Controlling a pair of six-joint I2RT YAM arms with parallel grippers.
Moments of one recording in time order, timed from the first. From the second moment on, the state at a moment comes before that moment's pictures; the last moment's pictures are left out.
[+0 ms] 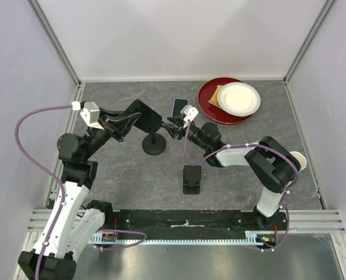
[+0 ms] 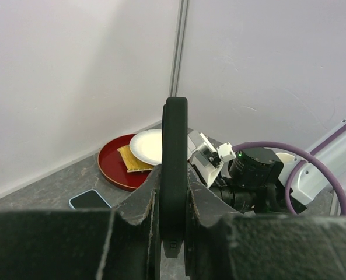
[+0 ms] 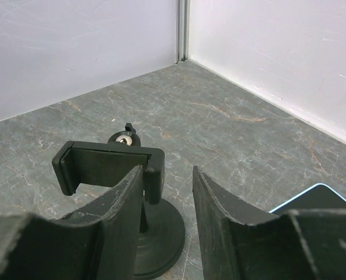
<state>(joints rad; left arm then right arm) -0.18 0.73 0.74 0.42 0.66 -0.37 0.73 1.78 0.81 1.13 -0.23 0.02</state>
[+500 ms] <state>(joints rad) -0.18 0.74 0.73 0.43 0.67 -0.38 0.74 1.79 0.83 1.07 -0.23 -0.01</state>
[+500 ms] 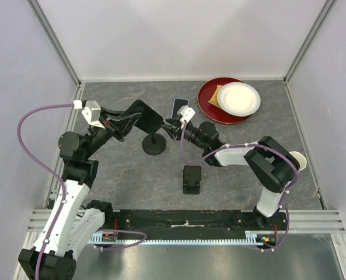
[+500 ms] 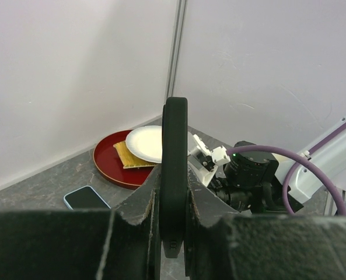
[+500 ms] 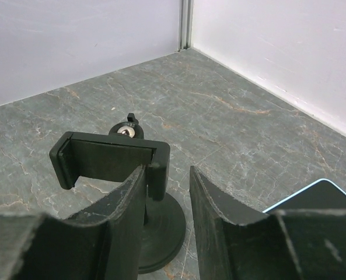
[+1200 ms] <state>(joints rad) -0.18 0.88 0.76 0.44 0.81 -0.42 0.72 1.80 0.89 0.98 -0.31 -0.02</state>
